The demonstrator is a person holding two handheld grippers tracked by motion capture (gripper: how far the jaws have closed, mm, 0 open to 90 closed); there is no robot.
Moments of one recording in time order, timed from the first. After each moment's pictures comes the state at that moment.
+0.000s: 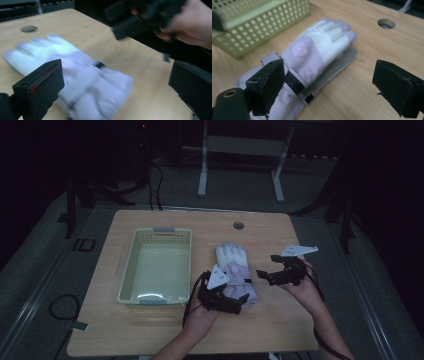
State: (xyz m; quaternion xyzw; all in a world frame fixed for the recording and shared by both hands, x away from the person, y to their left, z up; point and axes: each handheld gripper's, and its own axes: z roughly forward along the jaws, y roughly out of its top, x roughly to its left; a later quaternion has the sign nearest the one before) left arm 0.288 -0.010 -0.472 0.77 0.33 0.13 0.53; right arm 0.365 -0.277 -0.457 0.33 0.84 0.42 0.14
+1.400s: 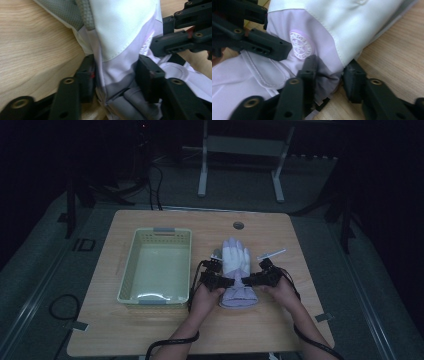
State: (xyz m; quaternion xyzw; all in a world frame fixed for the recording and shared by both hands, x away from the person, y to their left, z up) left arm 0.382 -0.018 -0.556 0.77 0.50 -0.04 0.39; right arm 0.409 -0.248 -0.543 0.39 0.86 0.34 -0.02
